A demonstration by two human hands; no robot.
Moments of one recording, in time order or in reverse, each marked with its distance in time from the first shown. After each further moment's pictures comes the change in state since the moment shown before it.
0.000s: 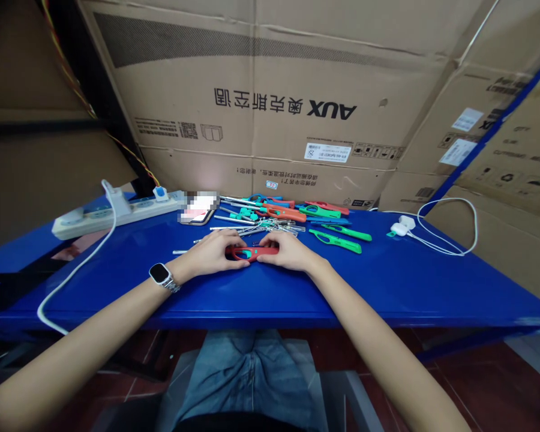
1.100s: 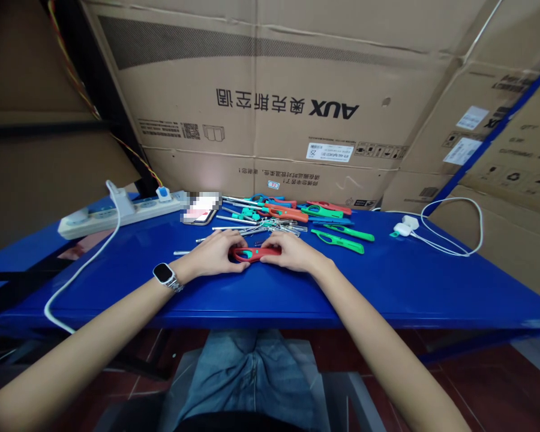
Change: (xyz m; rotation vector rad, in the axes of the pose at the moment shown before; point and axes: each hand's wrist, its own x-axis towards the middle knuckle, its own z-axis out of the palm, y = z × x) left_hand -0.001 0.003 0.002 0.011 0.003 -0.037; right_hand -0.002 -0.002 -0.007 -0.176 -0.095 -0.089
